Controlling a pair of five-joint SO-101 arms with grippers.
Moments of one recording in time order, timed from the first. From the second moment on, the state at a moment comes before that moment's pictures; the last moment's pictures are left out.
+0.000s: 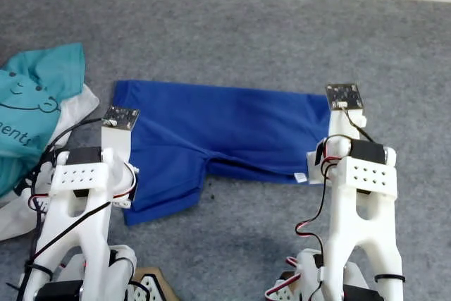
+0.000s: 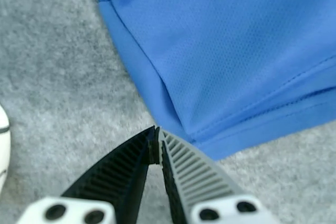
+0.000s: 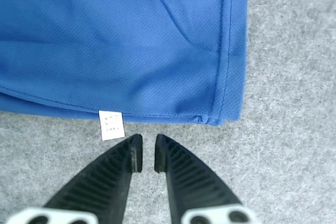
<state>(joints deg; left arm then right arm) -12.7 -32.6 58.9 68.3 -11.1 8.1 -33.0 46.1 66.9 15.5</state>
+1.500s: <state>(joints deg) -12.3 -33.2 69.4 52.3 -11.1 9.3 -33.1 52.2 60.5 17.1</state>
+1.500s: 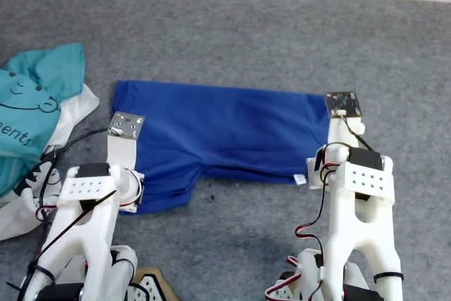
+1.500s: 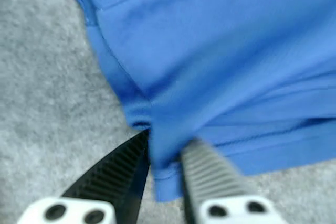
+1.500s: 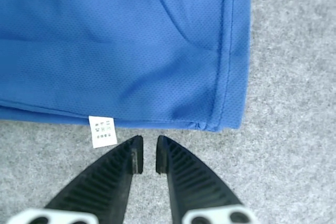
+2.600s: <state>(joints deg) -2.0 -33.5 42.6 65.9 13.8 9.5 -33.1 55.6 58.2 17.1</state>
